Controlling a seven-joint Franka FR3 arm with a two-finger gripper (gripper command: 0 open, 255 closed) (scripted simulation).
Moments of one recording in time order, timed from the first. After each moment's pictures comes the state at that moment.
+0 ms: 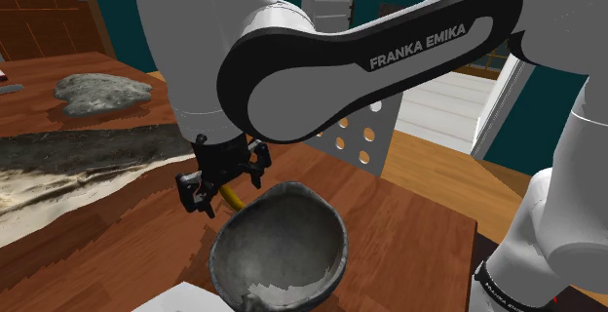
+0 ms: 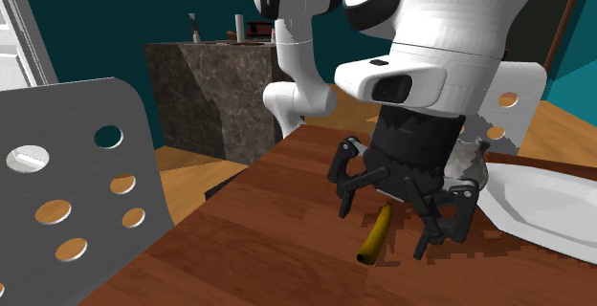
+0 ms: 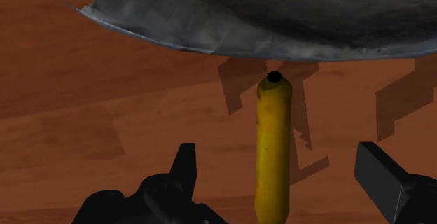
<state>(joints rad) 0.22 0.19 0.64 -1.75 -0.27 1.85 0.95</state>
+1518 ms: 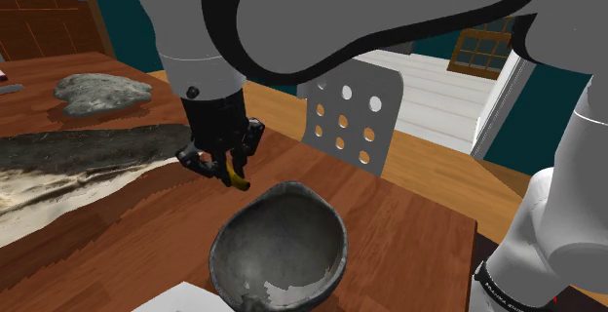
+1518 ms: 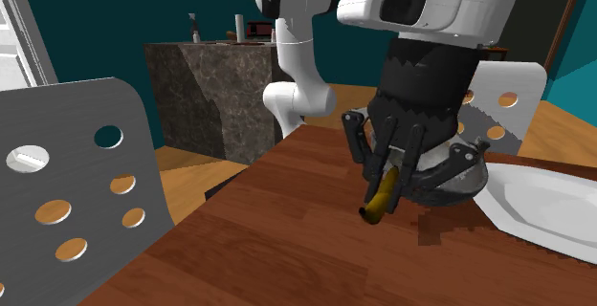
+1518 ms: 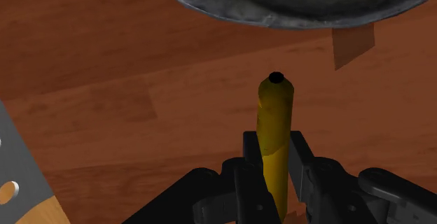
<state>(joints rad) 0.23 0.18 0.65 -1.61 -0.25 1.71 0.93</state>
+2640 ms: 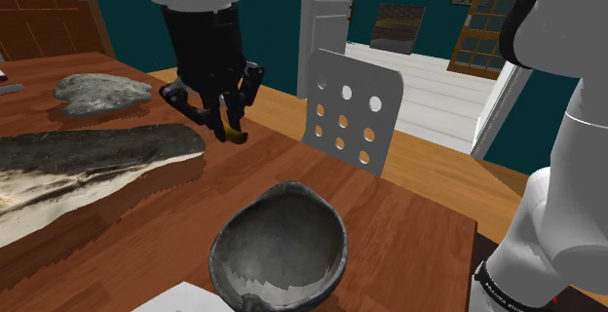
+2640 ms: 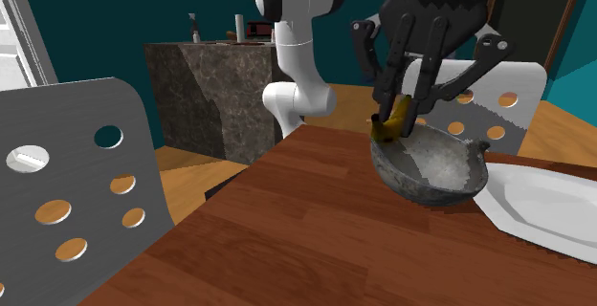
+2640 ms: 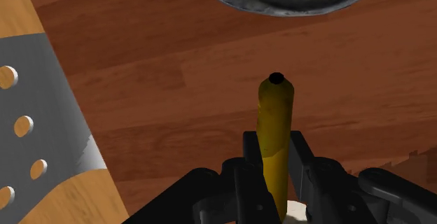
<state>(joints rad) 0.27 0.23 0.66 -1.33 -0.28 1.47 0.91</state>
